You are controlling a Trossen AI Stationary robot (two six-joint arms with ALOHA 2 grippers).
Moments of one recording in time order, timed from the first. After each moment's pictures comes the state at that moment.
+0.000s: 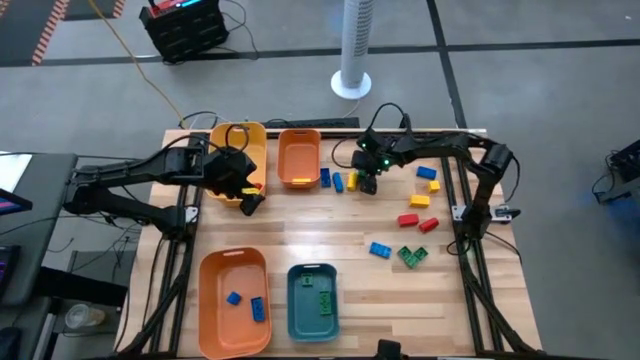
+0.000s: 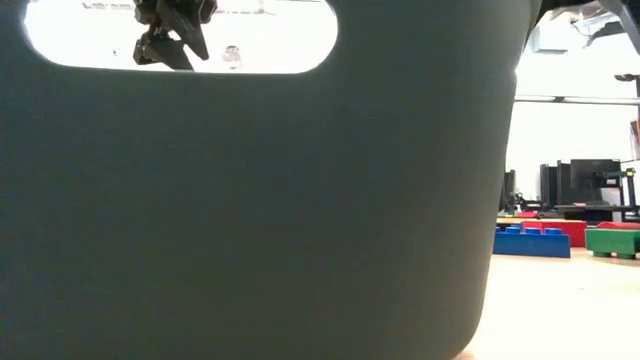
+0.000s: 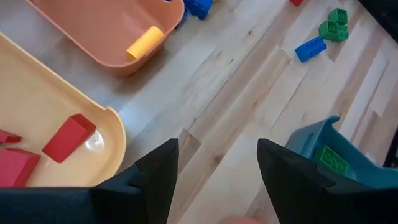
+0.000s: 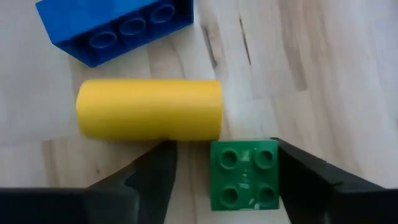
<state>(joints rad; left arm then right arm) 0.16 1.09 1.17 -0.96 -0.06 -0.57 -0.60 1.82 0.99 -0.26 -0.13 -0.39</state>
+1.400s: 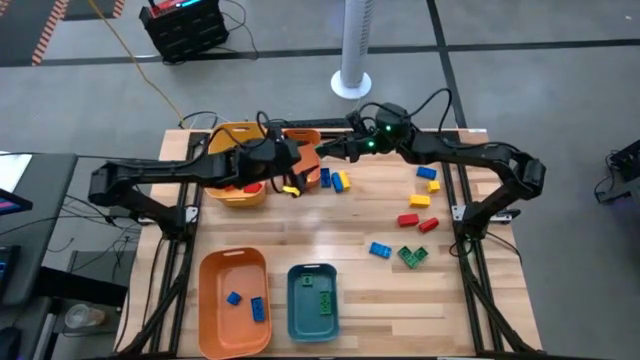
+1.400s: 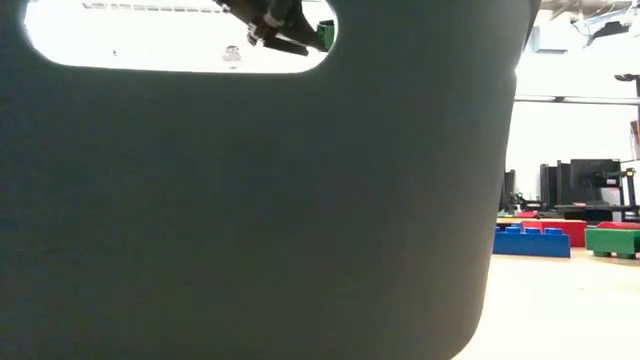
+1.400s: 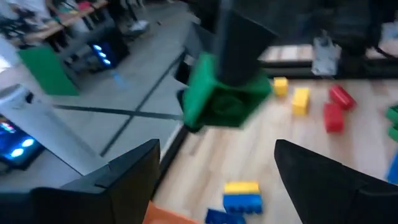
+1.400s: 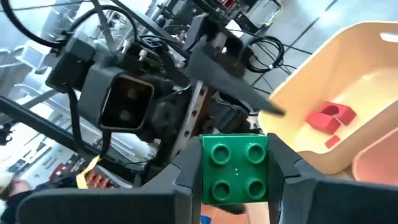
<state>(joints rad) 0.16 1.36 1.17 -0.09 -0.39 0.20 -0.43 1.52 1.14 0.35 -0.54 0.84</state>
